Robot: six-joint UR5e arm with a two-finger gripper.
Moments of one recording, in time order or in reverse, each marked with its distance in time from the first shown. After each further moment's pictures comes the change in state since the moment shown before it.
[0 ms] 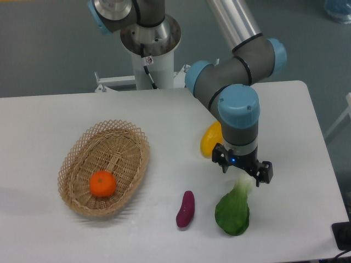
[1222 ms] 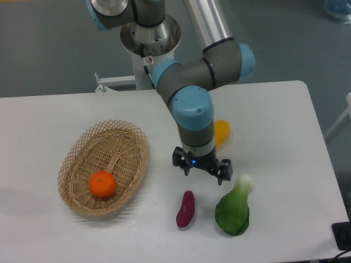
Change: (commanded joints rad) arm -0.190 0.051 -0.080 0.009 -0.017 -0.428
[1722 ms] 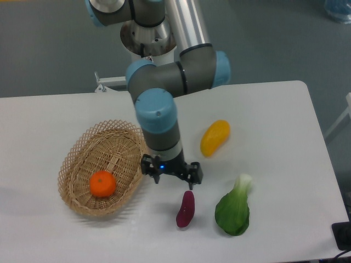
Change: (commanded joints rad) arm -0.120 0.009 -0.006 0.002 -0.034 -0.209
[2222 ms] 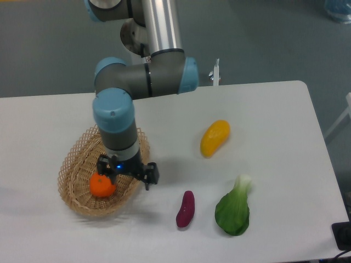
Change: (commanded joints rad) arm -0.121 0.002 -0.066 -0.002 -0.065 -0.126
